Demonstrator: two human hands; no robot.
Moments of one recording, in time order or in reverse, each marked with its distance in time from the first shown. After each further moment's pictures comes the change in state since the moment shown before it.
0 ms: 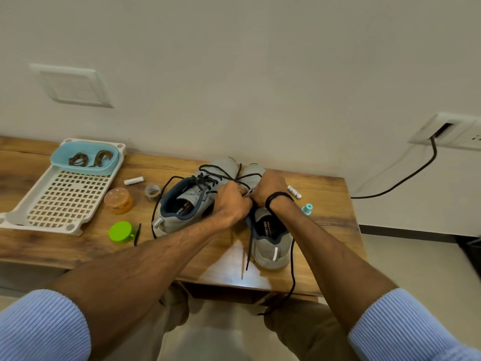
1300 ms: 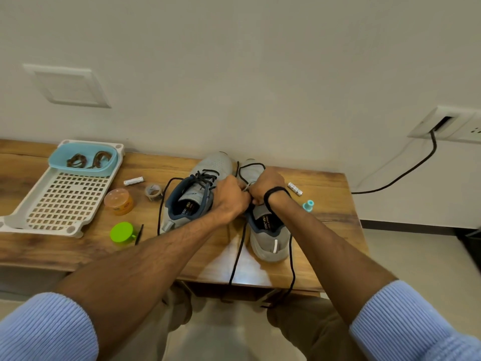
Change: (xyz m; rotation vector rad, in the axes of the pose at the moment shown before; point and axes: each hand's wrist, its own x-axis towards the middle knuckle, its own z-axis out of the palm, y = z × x) left_hand 0.004 0.000 -0.007 0.020 0.044 -0.005; right_hand -0.008 -0.013 -0.006 0.213 -0.081 0.158
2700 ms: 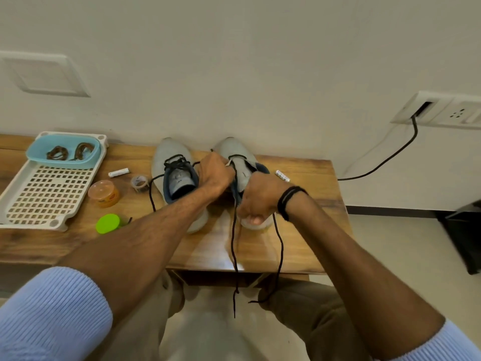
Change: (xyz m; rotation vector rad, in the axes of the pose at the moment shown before) left_hand 0.024 0.008 -0.004 0.009 0.129 -0.046; right_hand -0.065 0.012 -0.041 -0.247 -0.462 -0.241
